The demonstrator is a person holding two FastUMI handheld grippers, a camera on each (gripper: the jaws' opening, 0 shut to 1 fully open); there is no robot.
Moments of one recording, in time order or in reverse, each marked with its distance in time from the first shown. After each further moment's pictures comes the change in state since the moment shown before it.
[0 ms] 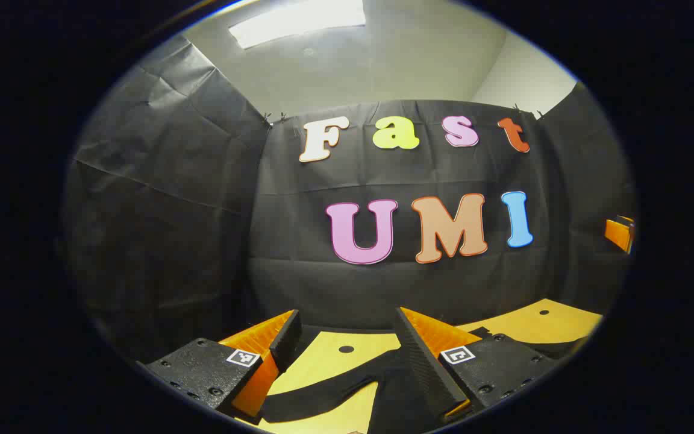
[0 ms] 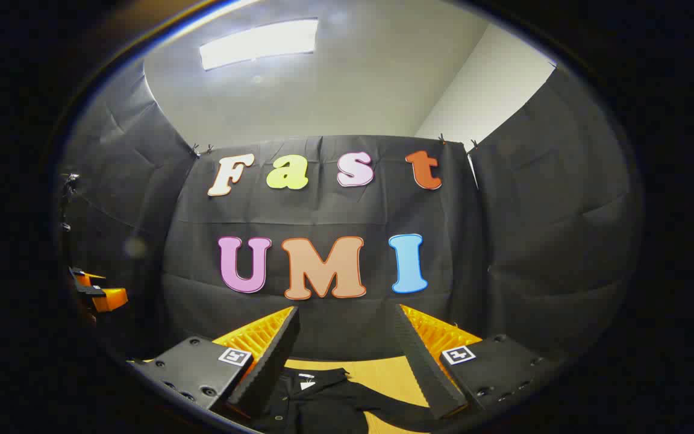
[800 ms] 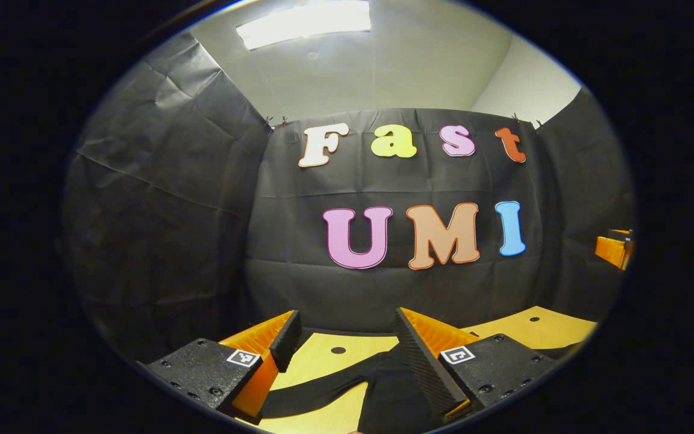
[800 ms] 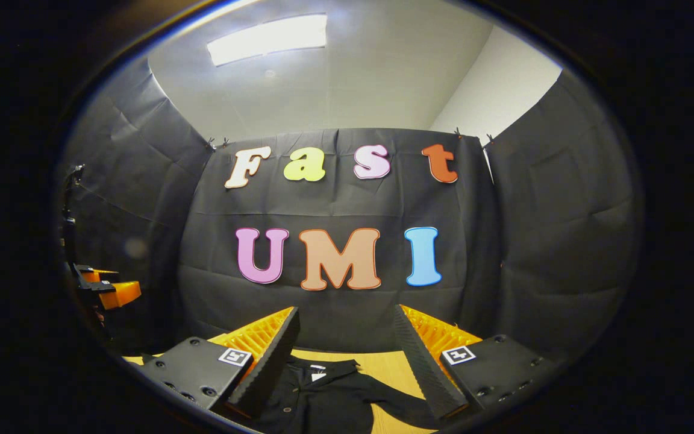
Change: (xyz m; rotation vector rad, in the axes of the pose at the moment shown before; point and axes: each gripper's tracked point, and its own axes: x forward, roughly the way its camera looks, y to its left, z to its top) left arm -0.018 -0.007 0.005 -0.040 -0.021 -0.017; right arm -0.020 0.020 -0.004 -0.020 0.062 0.072
